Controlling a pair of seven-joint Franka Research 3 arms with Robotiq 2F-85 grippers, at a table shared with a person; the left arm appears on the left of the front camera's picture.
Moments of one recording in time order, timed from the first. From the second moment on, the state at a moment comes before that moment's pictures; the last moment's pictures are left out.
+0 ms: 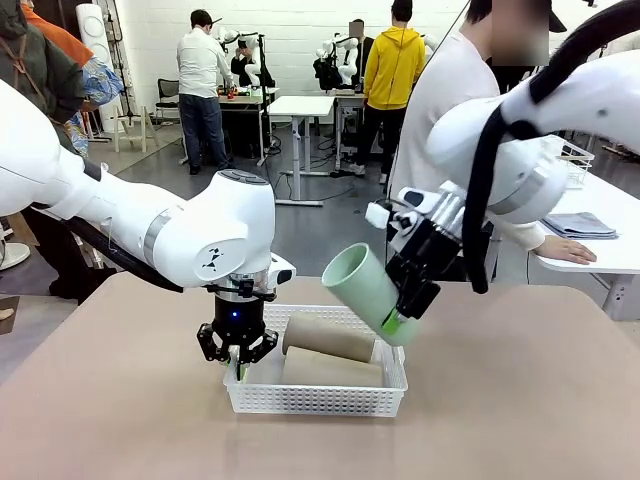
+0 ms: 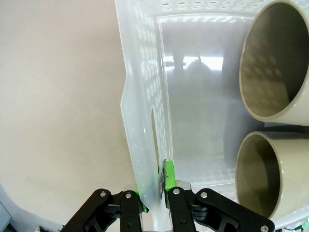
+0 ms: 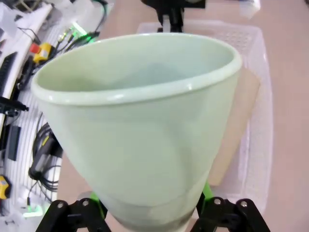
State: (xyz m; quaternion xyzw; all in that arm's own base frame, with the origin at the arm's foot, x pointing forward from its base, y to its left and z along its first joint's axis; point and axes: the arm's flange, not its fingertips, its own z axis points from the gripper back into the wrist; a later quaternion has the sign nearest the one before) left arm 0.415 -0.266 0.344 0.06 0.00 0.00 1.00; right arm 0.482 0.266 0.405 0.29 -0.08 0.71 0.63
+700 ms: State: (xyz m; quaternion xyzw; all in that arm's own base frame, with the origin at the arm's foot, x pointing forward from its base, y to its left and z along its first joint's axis) left arm 0.415 -0.266 0.344 0.06 0.00 0.00 1.00; right arm 0.488 0.317 0.387 0.23 0.02 0.73 0.64
